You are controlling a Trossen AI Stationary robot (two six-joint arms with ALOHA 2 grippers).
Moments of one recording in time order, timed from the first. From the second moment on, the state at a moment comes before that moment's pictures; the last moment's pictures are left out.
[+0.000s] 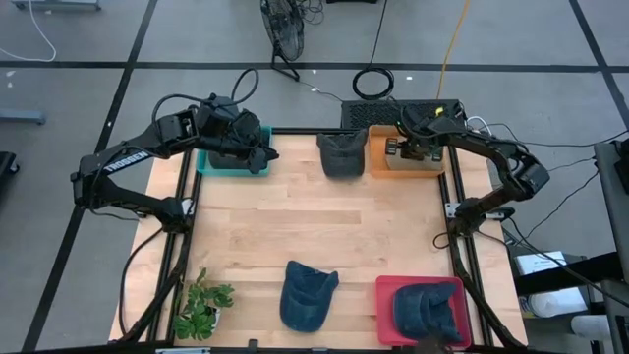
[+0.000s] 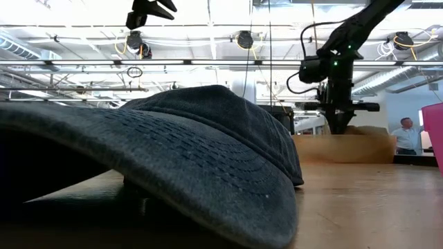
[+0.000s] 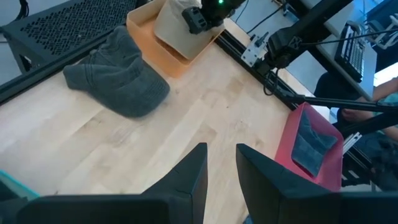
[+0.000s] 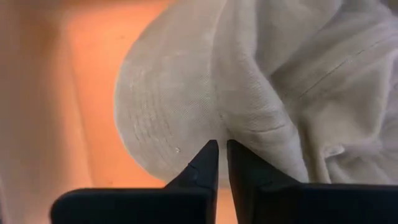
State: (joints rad) left arm 0.39 1.21 1.39 -0.78 0.21 -0.46; right arm -0.88 1.47 0.95 -0.83 0.18 0.80
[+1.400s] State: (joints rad) left arm 0.37 1.22 1.39 -0.77 0.20 -0.38; right arm -0.14 1.15 0.95 -0.51 0.15 0.94
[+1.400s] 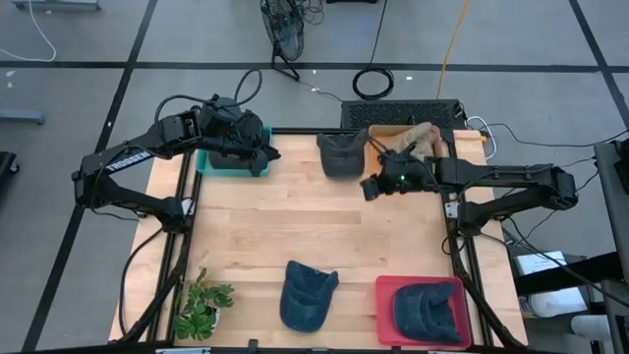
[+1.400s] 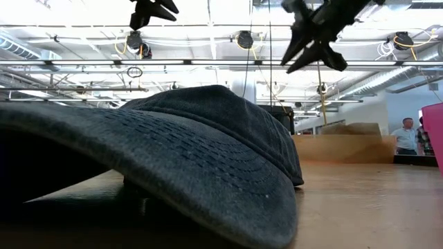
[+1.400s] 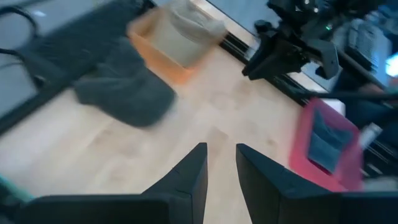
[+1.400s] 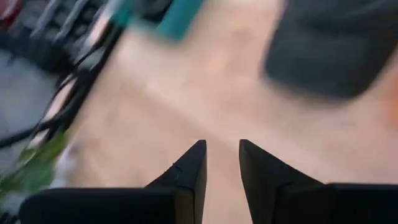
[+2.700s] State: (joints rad) left arm 0.02 1.05 1.39 -0.76 0.00 -0.99; right arm 0.26 1.51 1.20 -0.12 0.02 0.68
